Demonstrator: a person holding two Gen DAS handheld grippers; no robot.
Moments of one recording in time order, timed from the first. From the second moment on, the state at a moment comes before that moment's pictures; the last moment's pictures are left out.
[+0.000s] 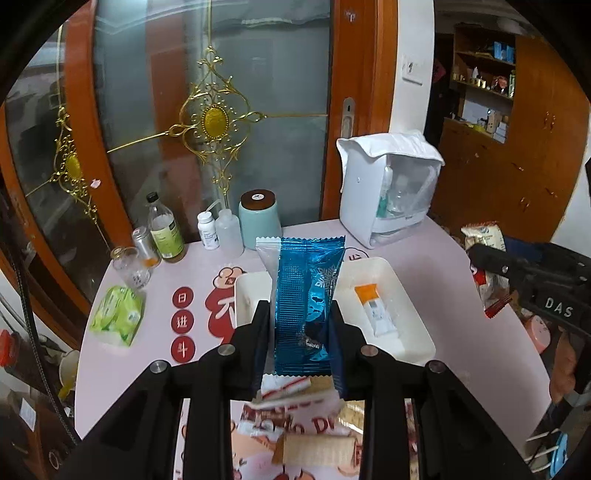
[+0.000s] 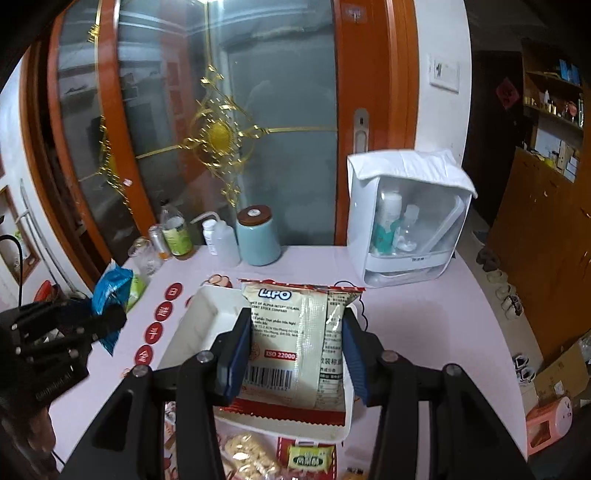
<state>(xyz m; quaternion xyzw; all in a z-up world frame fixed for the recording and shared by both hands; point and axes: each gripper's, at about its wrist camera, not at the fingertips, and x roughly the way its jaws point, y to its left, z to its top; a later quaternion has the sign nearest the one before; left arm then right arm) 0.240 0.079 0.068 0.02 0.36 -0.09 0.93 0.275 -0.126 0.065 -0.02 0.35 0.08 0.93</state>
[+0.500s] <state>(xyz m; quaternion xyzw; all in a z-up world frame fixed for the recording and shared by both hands) 0.320 0.040 -0.042 0.03 0.46 -0.07 0.89 0.337 -0.123 -0.046 -0.01 0.45 0.09 0.89</state>
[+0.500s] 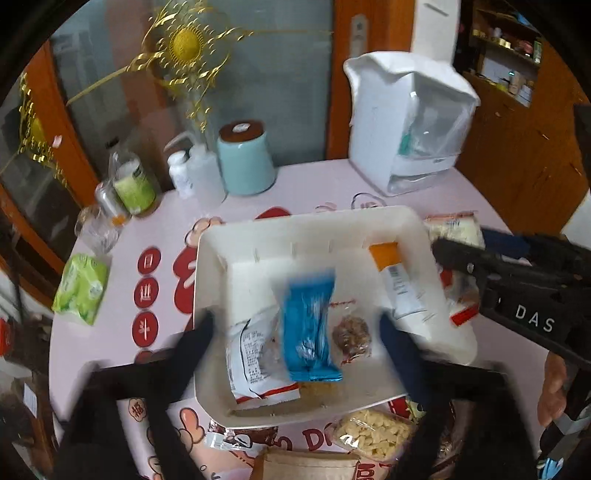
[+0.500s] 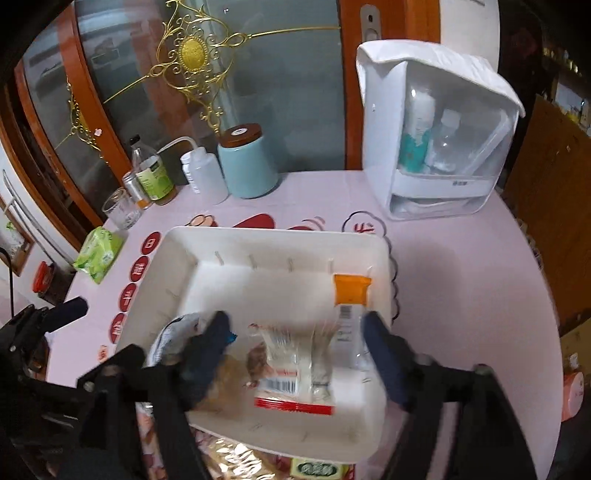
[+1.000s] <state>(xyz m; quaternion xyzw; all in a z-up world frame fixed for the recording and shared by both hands) 0.301 0.074 -0.044 -0.01 0.46 -0.05 0.89 0.305 -0.133 -0.021 0.00 0.45 0.10 0.89</state>
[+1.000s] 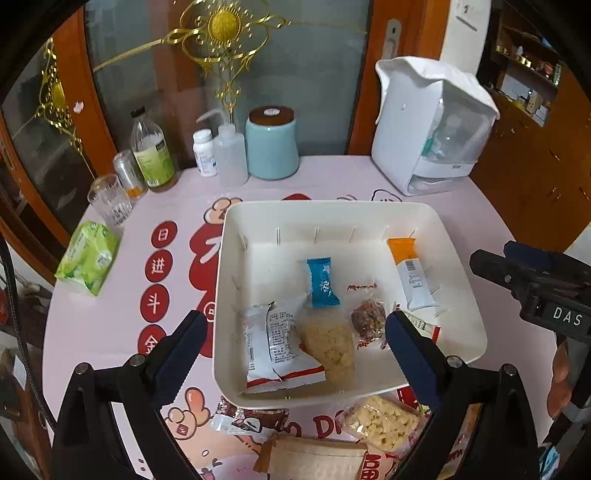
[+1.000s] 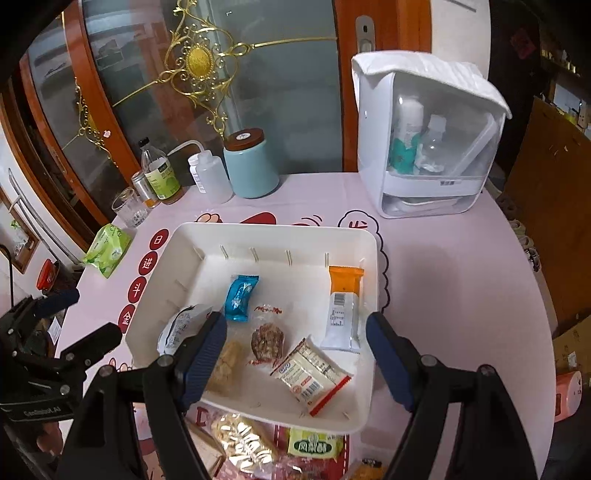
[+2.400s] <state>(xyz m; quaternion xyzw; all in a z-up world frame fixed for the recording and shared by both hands) 0.082 -0.084 -0.140 0.15 0.56 -0.26 0.78 0.063 -0.278 -0.102 0.13 0.49 -0.08 0.86</state>
